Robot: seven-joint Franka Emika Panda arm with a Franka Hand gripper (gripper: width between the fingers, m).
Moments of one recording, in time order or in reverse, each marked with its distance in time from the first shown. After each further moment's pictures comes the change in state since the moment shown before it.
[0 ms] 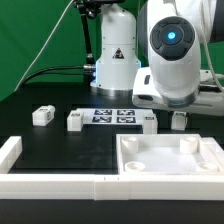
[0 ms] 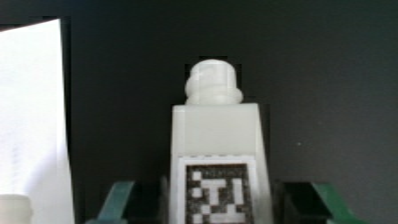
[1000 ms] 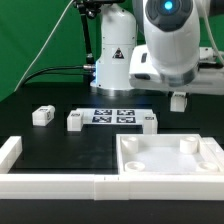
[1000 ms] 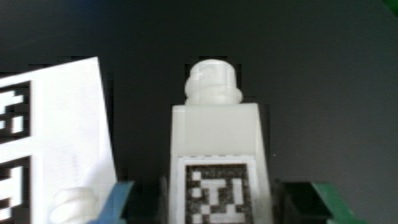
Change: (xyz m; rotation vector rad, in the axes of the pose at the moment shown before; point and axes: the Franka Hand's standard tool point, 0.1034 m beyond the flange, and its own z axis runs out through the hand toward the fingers) arm -0.031 0.004 -0.057 0.012 -0.017 -0.015
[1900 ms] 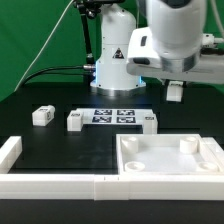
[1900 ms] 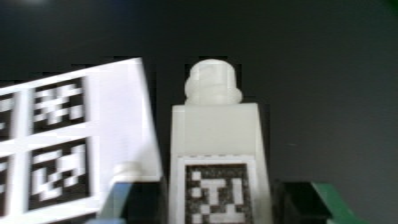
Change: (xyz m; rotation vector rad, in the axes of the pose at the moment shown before) arm -0.003 0.011 -0.029 -0.259 -0.017 -0.089
